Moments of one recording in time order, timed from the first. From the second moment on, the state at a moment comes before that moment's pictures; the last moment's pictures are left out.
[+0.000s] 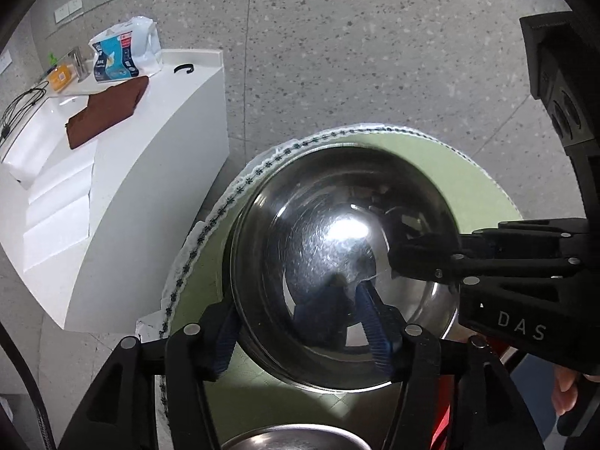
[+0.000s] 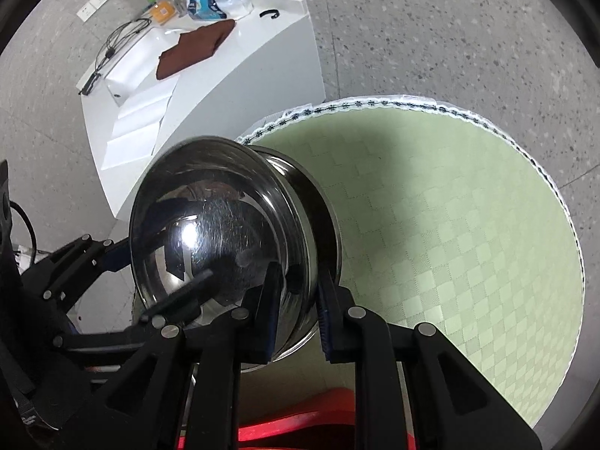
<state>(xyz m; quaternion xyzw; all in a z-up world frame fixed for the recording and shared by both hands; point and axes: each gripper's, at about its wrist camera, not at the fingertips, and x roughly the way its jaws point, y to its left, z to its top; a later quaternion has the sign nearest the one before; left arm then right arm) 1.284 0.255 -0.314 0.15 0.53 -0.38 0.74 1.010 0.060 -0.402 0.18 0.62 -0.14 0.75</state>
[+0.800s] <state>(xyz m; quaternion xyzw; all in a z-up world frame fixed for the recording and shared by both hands) 1.211 0.397 -0.265 0.09 0.47 -0.26 0.84 0.974 0.155 -0.364 0.08 0.62 -0.06 0.78</state>
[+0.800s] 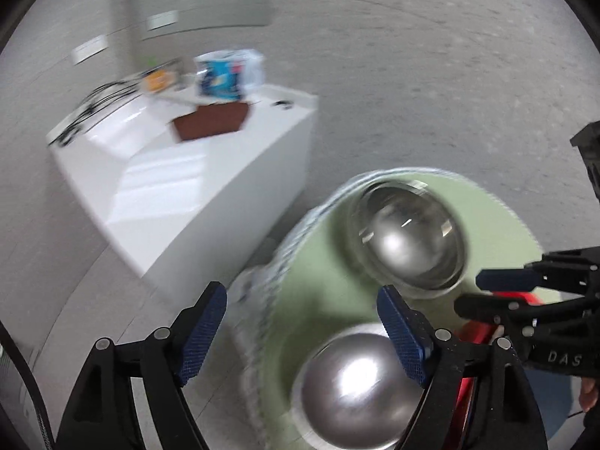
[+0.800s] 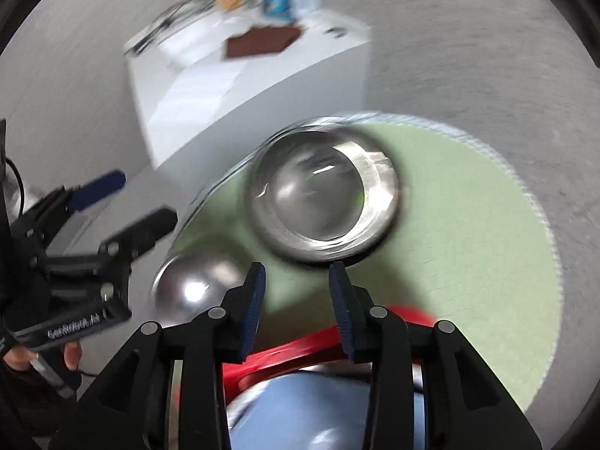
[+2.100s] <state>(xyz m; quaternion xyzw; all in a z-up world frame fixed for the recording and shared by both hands) 1.214 0.406 -0.243 0.03 0.48 -0.33 0.81 0.982 0.204 -0.353 -0.01 0.60 -0.04 0.80</state>
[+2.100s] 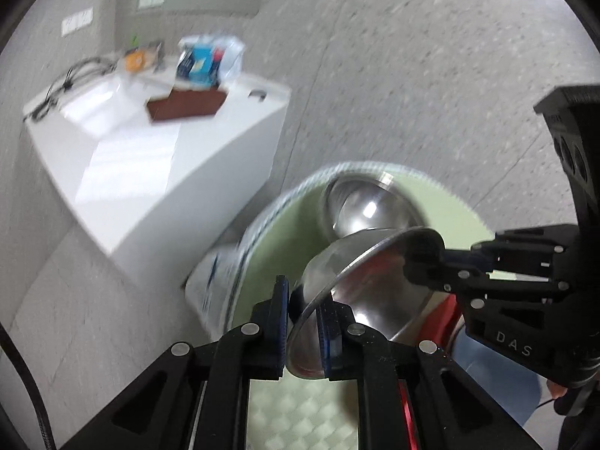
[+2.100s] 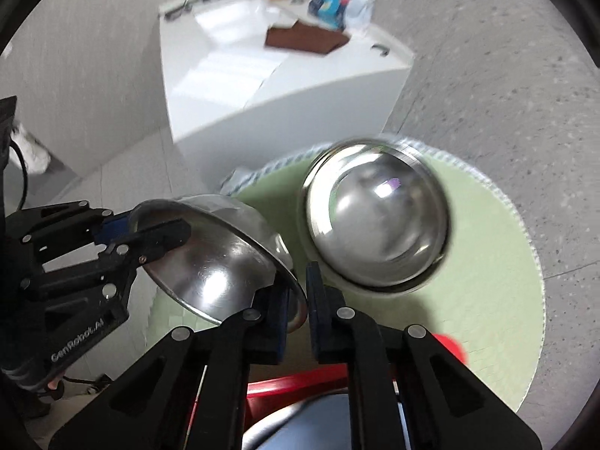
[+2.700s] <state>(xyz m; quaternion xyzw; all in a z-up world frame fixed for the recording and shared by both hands) 1.296 0.271 -0.285 0.10 0.51 -0.36 0.77 1.018 0.077 -0.367 0.09 0.60 -0.12 0.78</state>
